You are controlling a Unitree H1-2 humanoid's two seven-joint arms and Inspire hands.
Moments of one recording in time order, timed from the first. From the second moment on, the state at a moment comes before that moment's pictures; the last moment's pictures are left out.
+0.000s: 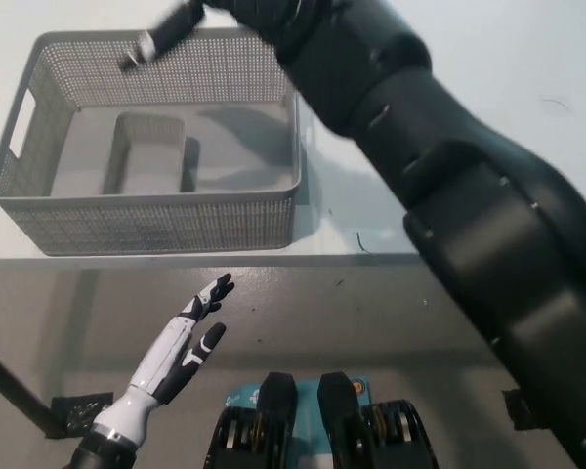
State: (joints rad) left_arm -0.17 0.21 -0.14 0.25 0.18 -0.40 -0.10; right_arm -1.66 0.10 0.22 1.29 -0.39 -0.04 0.38
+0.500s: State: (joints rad) left_arm -0.17 0.20 -0.14 0.28 0.18 -0.40 -0.10; right_arm -1.49 0.00 0.07 0.75 -0.30 -0.01 0.41
